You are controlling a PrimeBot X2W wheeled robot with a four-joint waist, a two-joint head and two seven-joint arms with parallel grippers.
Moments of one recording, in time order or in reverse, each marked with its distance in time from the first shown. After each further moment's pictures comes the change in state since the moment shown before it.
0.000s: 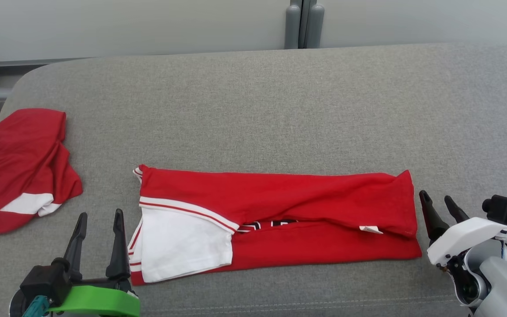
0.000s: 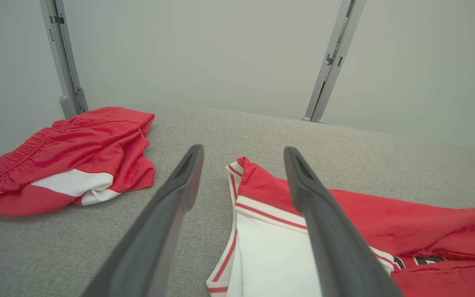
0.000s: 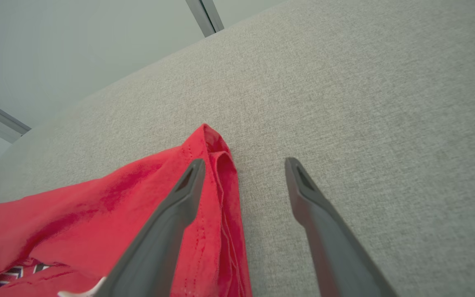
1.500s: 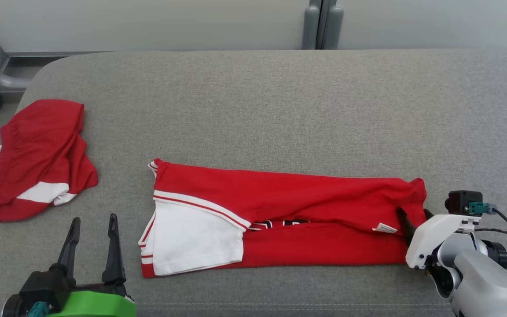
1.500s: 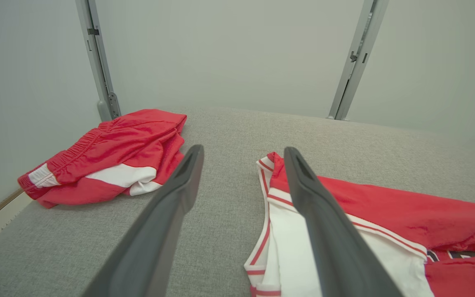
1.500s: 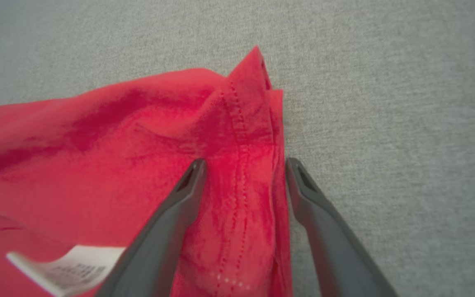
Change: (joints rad) left arm 0.026 -0.030 0.055 -0.026 0.090 0.000 0.000; right arm -0.154 0.100 0.100 0.302 -0.133 0.000 0.122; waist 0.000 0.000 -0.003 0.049
